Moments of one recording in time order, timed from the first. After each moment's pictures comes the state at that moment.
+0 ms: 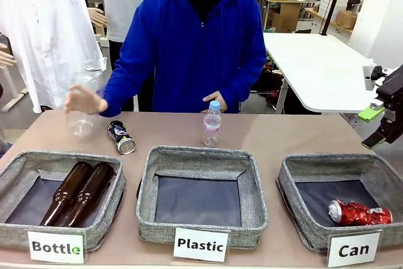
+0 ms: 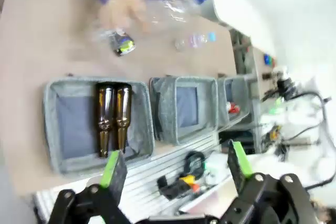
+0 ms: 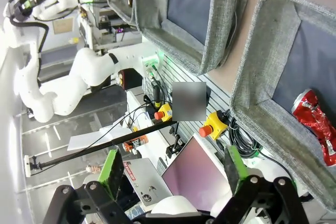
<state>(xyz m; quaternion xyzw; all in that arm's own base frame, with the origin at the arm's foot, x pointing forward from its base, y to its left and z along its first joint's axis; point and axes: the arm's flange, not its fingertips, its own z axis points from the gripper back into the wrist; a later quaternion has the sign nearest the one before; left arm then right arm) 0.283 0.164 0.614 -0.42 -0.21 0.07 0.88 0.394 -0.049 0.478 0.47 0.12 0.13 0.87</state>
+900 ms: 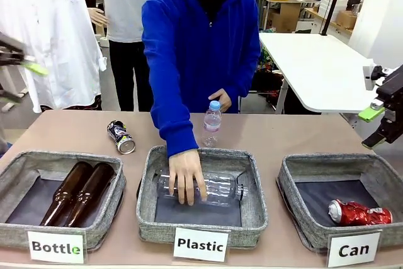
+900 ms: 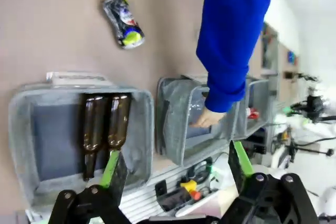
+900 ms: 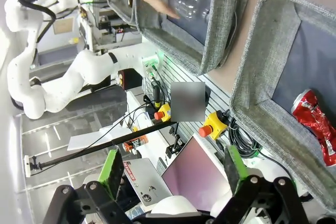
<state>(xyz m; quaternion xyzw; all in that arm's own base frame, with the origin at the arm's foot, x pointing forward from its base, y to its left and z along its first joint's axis) 0.397 0.021 0.547 -0.36 -0.12 0.07 0.92 0.395 -0.049 0.478 0.47 0.12 0.13 0.87</state>
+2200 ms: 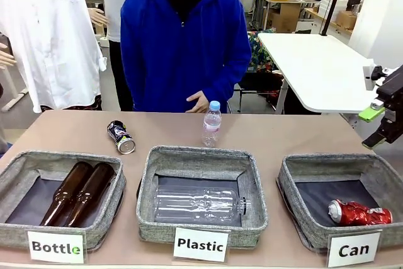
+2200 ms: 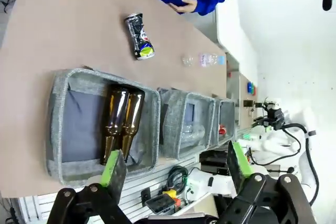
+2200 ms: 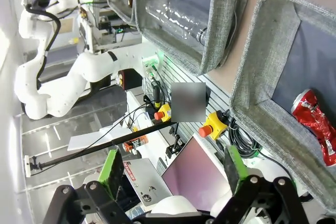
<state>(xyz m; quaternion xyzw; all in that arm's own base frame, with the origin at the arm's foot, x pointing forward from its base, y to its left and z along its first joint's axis) 0.301 0.182 0.533 -0.46 -0.20 0.14 0.86 0.395 -0.049 0.478 0.47 0.12 0.13 0.87</state>
